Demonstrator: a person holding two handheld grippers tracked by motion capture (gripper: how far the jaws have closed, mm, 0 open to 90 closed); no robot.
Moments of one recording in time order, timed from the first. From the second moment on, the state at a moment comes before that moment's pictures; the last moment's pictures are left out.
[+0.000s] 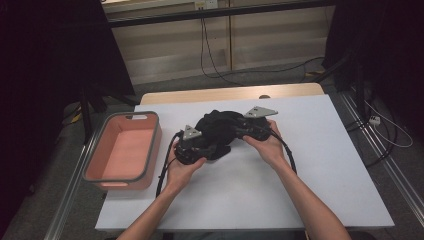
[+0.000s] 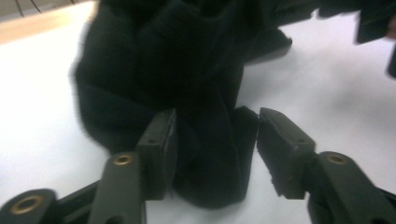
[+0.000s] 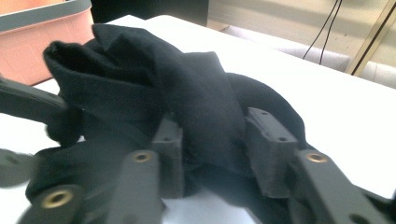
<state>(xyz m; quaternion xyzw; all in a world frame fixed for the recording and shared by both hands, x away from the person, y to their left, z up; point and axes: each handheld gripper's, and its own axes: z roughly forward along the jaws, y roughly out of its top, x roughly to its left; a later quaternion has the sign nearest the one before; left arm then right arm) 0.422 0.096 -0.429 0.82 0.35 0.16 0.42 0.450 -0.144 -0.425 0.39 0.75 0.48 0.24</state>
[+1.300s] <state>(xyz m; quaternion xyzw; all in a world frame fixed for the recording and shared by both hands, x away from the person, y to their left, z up) 0.436 0.100 -0.455 0.83 0.37 0.18 0.39 0.469 -0.173 -0.463 0.41 0.80 0.38 0.20</state>
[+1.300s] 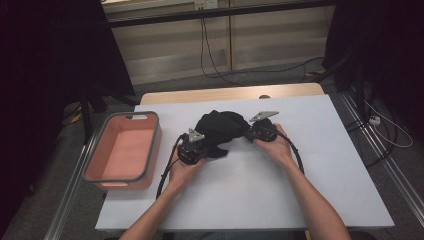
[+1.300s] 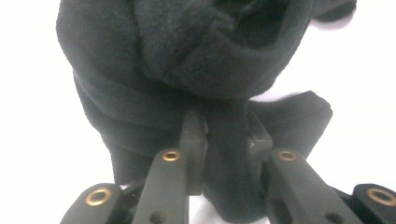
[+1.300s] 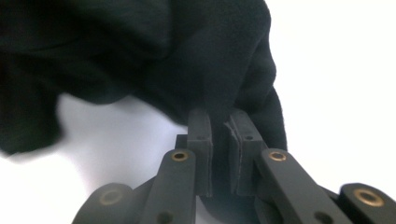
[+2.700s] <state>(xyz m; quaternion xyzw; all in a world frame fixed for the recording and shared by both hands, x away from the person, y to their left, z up) 0.364 0.114 -0.428 0.85 0.29 0.11 0.42 0.331 -0.210 -0.437 0.37 0.79 0.44 0.20</state>
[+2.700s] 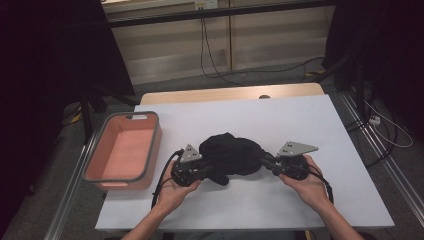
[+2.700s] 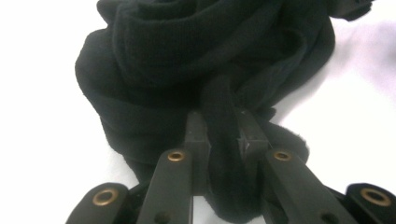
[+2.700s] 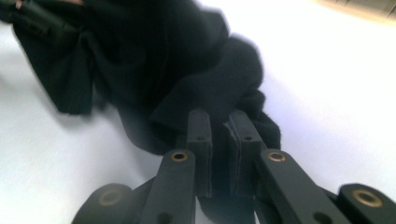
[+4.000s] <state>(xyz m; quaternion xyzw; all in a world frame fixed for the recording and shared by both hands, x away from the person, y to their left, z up) 0.398 0.114 -0.384 0.80 0.32 0.14 0.49 0.365 -0.196 -0.373 0.35 0.73 0.52 0.27</state>
